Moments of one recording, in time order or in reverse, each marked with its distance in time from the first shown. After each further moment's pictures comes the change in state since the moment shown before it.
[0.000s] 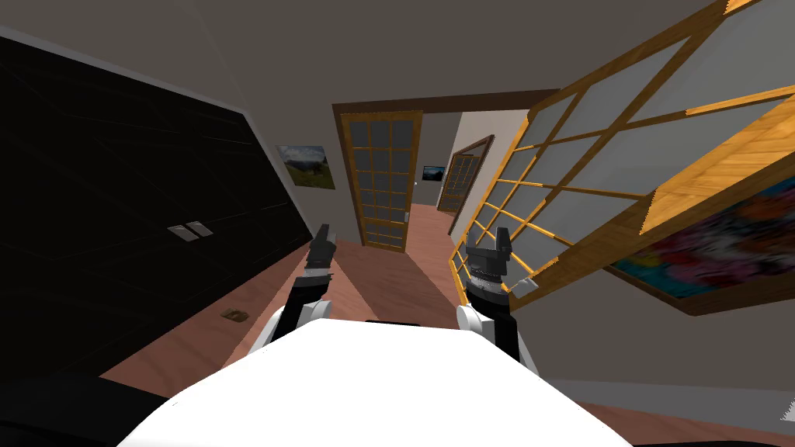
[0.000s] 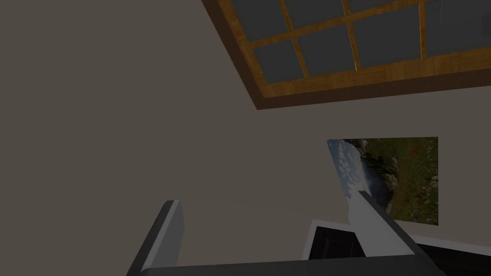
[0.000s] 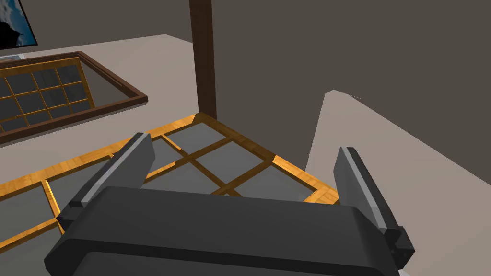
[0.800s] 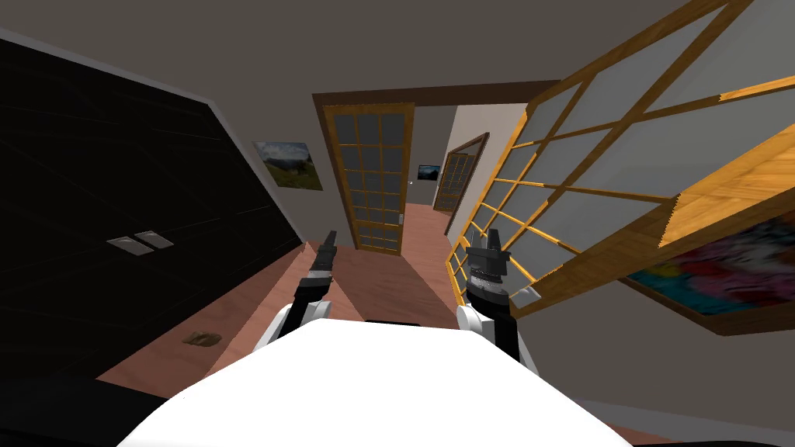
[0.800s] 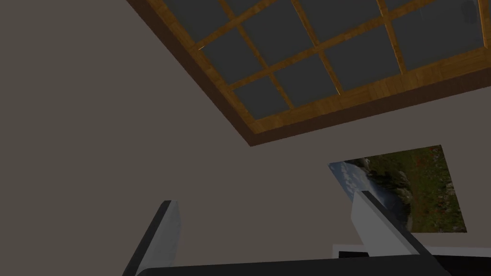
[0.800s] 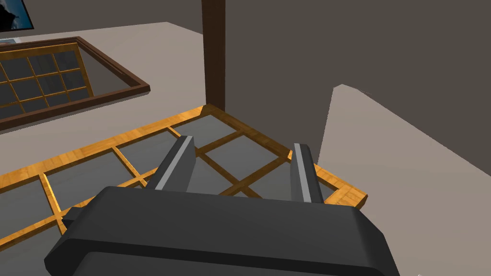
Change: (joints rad) arm -0.044 0.045 0.042 0.154 -0.027 -0.050 -0.130
